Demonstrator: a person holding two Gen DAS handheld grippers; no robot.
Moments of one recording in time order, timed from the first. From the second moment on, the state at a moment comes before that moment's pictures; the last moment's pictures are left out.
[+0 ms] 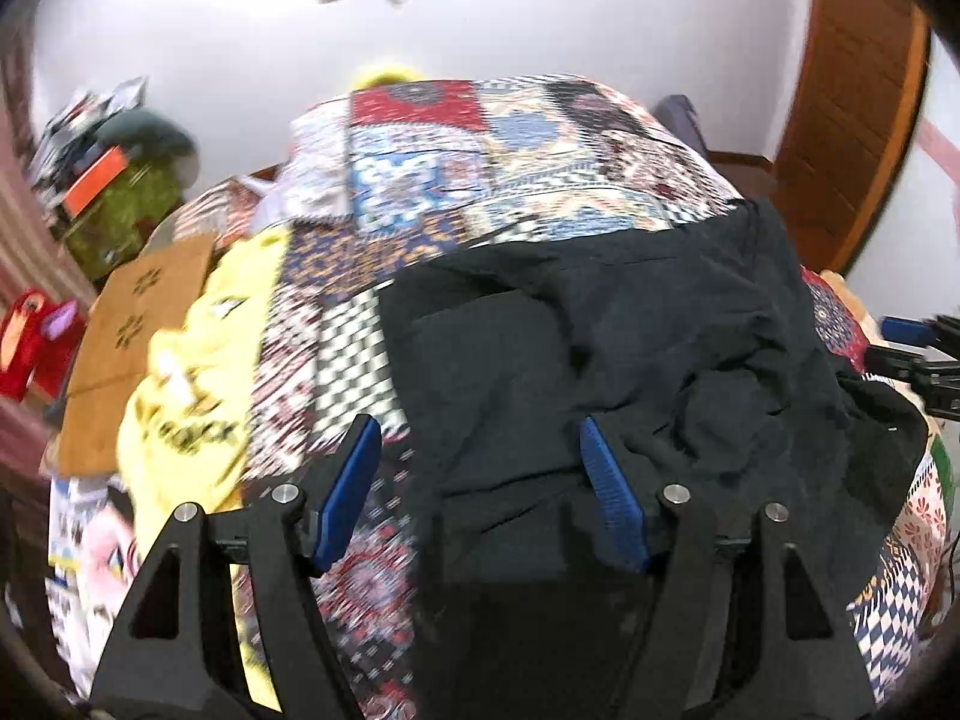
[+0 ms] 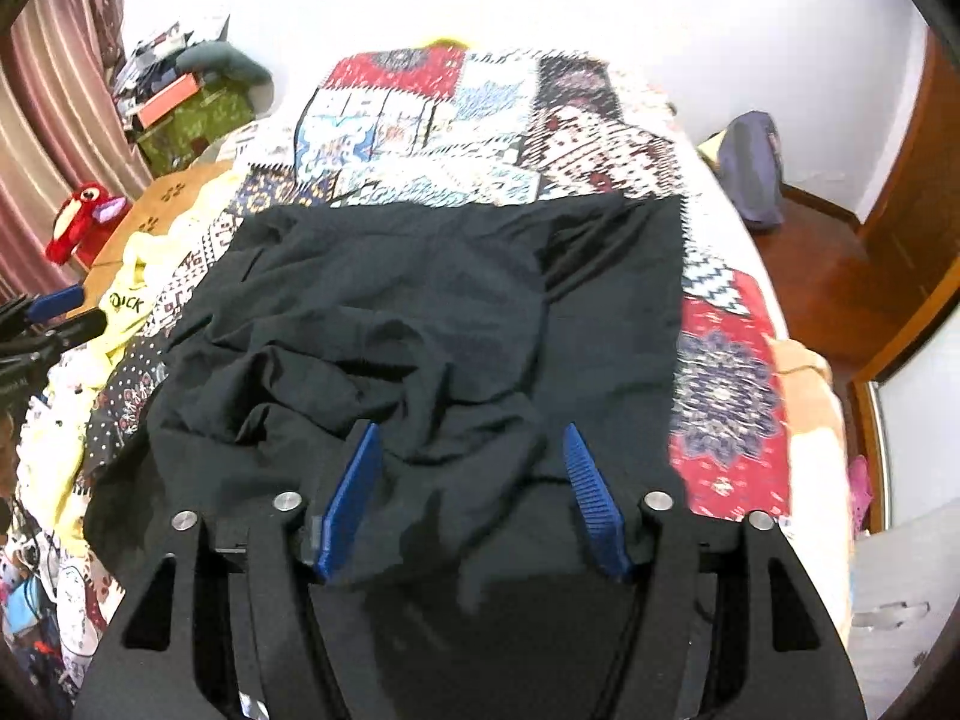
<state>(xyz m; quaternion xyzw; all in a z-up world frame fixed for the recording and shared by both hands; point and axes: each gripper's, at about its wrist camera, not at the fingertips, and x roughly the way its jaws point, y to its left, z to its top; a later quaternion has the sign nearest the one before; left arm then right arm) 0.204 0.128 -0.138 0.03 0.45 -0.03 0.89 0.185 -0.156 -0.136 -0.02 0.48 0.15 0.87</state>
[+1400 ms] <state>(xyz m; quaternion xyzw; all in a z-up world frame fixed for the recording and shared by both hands) 0.080 0.168 -0.225 -0.05 0.56 -0.03 0.83 0.131 -0.301 -0.226 0.07 0.55 0.03 0.83</state>
